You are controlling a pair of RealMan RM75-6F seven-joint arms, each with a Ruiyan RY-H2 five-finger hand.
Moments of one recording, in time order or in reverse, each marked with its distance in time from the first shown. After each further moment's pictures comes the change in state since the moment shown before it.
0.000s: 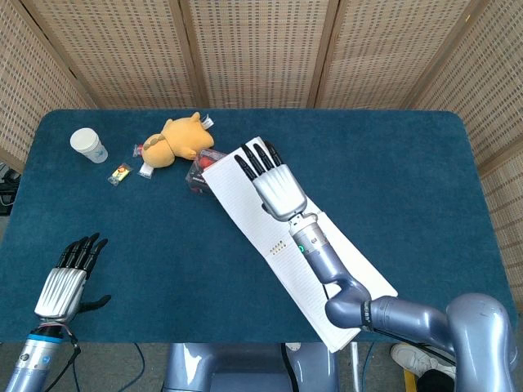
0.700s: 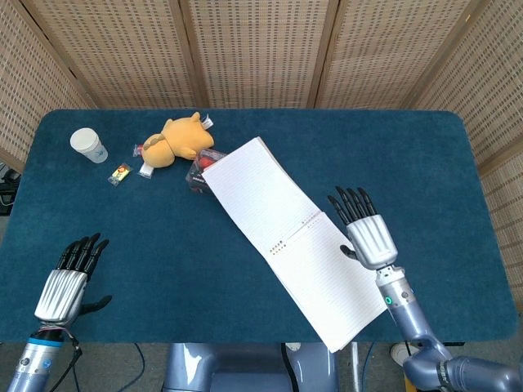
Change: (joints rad) left arm 0.012 -0.007 0.007 -0.010 0.043 0.049 0.035; right arm -0.427 0.192 -0.319 -0.095 -0.241 0.350 0.331
